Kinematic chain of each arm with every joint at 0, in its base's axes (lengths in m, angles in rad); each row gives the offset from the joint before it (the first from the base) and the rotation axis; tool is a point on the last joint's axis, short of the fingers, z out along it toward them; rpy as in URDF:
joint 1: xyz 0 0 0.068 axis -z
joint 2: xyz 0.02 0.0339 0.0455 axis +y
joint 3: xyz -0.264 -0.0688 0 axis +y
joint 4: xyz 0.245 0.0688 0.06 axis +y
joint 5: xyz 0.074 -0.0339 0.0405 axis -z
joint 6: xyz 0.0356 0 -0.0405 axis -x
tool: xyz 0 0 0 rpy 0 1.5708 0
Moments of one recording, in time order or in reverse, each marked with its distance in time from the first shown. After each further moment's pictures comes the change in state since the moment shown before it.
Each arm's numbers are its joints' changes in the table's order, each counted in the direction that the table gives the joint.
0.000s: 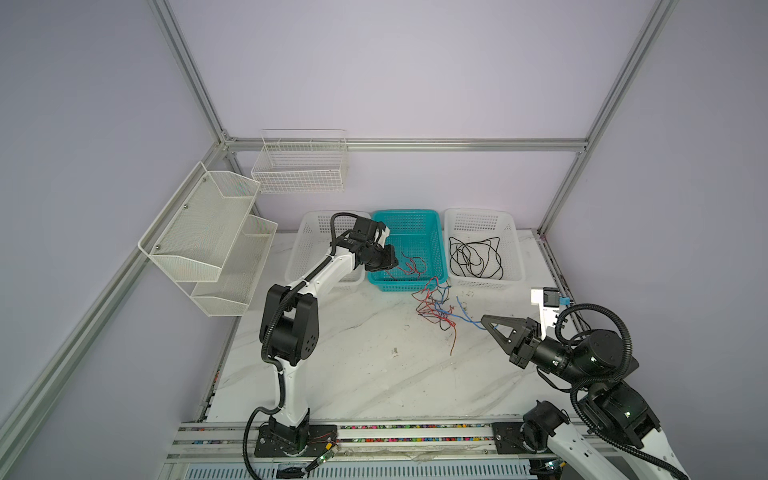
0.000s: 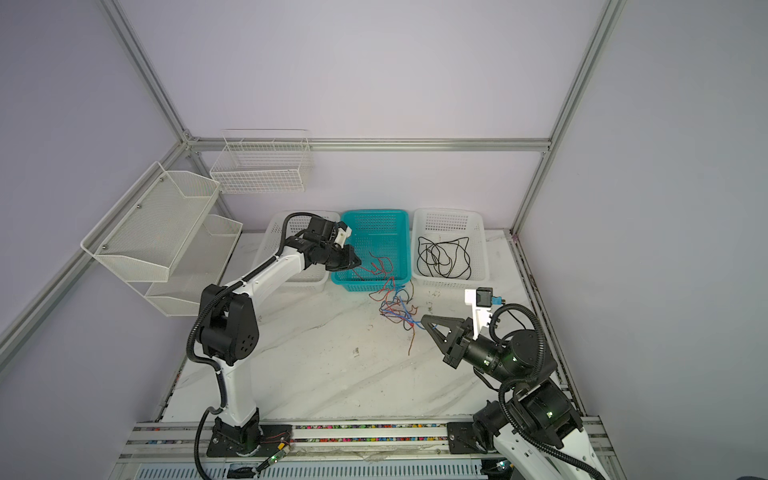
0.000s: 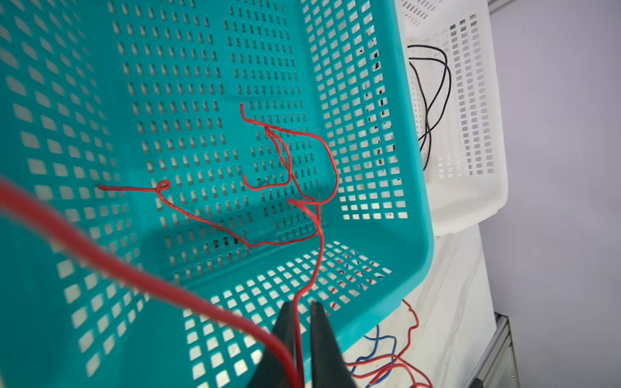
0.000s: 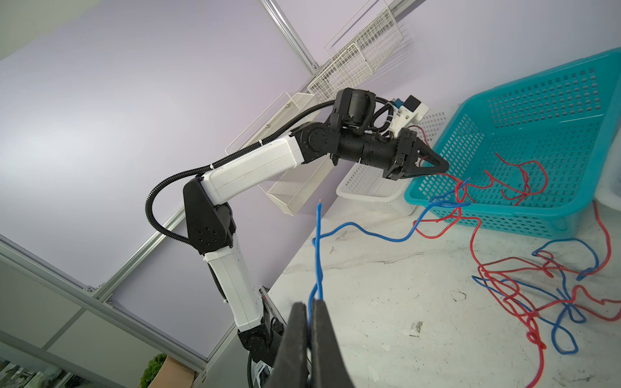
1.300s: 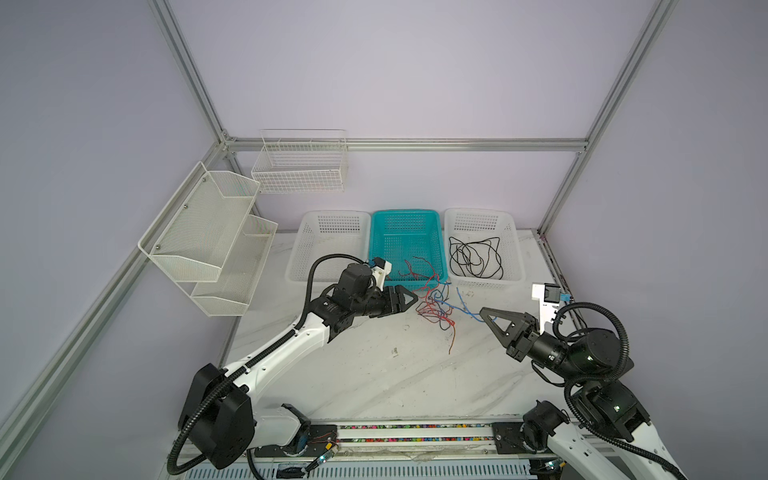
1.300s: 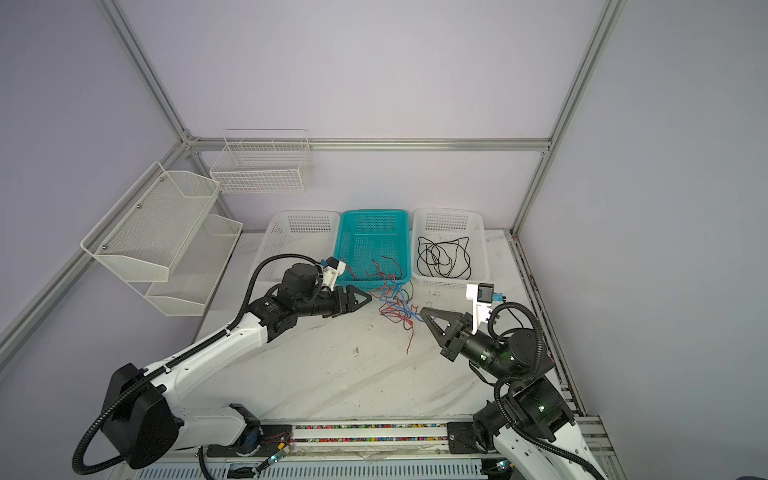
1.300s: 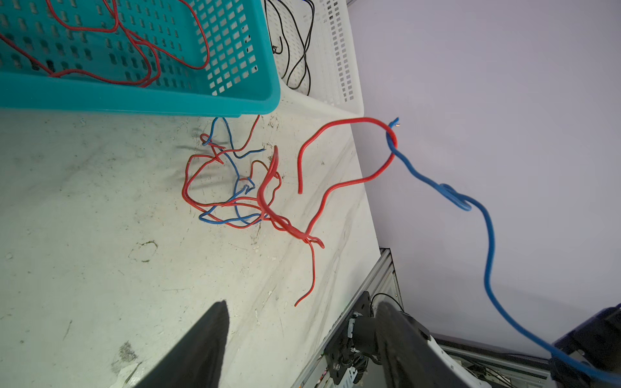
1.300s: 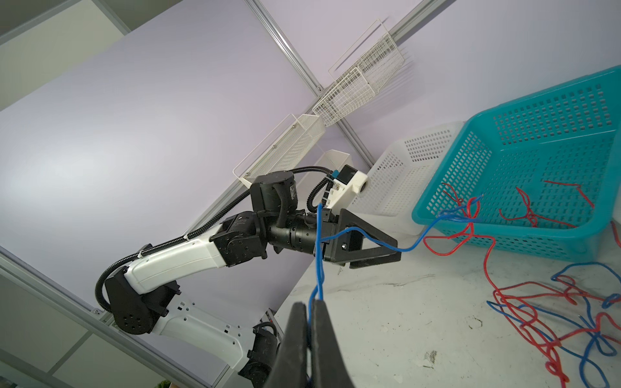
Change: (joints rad) left arm 0.200 -0.684 0.750 -0.380 0.051 0.355; right arm 0.000 0.014 0.049 -0.153 0.032 -0.065
